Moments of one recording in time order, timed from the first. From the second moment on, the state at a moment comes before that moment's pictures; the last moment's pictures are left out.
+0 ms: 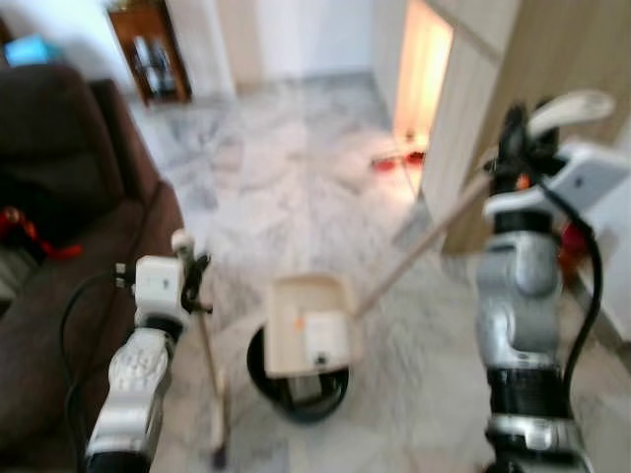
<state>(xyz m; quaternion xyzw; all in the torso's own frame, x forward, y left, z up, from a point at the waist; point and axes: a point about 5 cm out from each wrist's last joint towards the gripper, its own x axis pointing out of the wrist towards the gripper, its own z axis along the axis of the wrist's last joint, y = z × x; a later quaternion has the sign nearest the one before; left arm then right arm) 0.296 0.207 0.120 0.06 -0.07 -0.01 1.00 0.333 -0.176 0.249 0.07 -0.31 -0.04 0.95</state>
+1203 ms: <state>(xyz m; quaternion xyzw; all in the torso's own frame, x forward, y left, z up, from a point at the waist) 0.293 0.209 0.119 0.07 -0.06 -0.02 1.00 0.305 -0.076 0.262 0.03 -0.37 0.12 0.92</state>
